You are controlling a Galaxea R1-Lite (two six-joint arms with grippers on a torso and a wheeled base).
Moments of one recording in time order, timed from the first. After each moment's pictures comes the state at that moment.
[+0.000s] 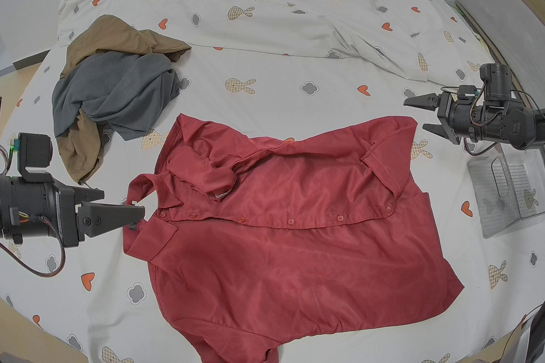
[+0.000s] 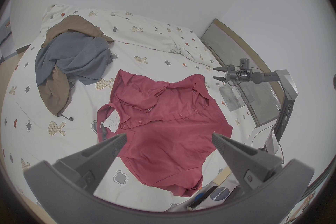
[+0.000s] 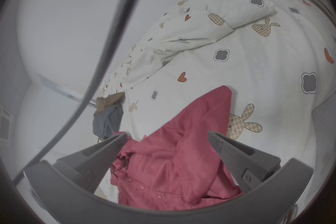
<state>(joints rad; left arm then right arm) -0.30 1.19 -0.91 0.25 -0.29 -0.10 0.00 1.92 -1.35 -0.16 0.55 0.53</state>
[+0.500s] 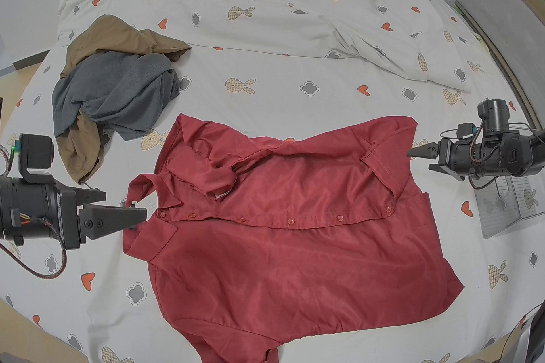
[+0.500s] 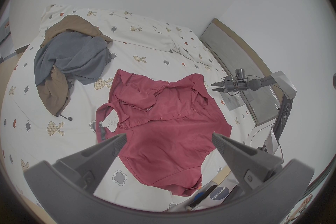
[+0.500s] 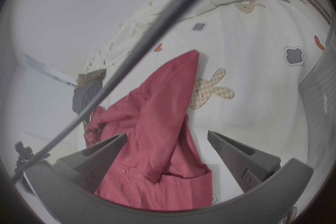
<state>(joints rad) -0.32 1.19 -0.90 0.25 -0.29 -0.10 -0.03 1.93 -1.14 -0.16 0.51 0.32</state>
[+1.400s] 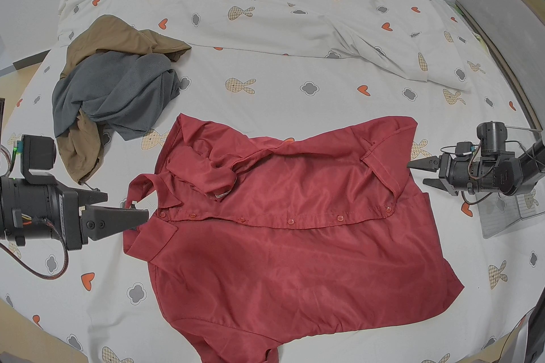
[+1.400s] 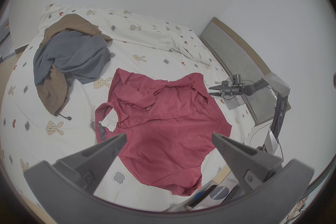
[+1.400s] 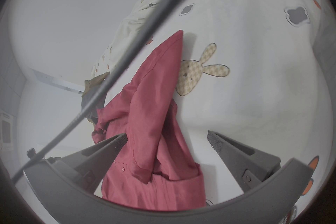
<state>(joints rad) -0.32 1.19 -0.90 0.25 -0.29 -0.10 -0.10 2.04 -1.05 -0.37 0.68 0.40</state>
